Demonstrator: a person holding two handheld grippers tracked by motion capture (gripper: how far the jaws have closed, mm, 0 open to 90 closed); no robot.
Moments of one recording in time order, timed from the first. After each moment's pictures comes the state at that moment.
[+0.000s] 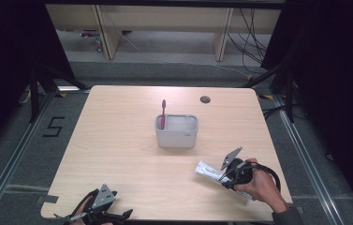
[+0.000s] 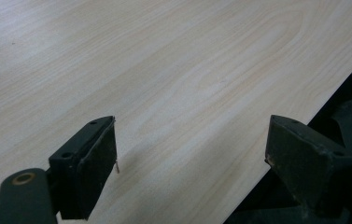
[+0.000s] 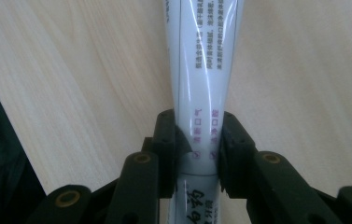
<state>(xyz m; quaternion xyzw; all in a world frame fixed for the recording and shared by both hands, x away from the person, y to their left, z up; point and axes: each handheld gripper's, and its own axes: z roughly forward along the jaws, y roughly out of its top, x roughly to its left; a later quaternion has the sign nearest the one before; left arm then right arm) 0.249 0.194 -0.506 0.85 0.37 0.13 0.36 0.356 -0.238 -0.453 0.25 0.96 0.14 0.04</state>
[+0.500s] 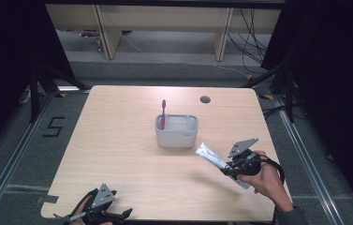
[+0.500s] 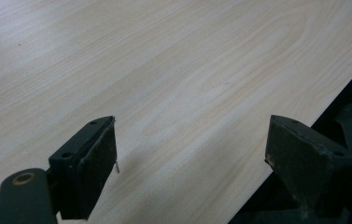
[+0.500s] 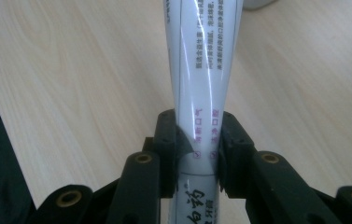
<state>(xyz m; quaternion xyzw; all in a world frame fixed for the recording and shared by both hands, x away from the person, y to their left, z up) 0.250 0.194 -0.506 0.84 0.37 0.13 0.36 0.362 -0.249 -0.423 0.27 0.92 0.26 0.08</state>
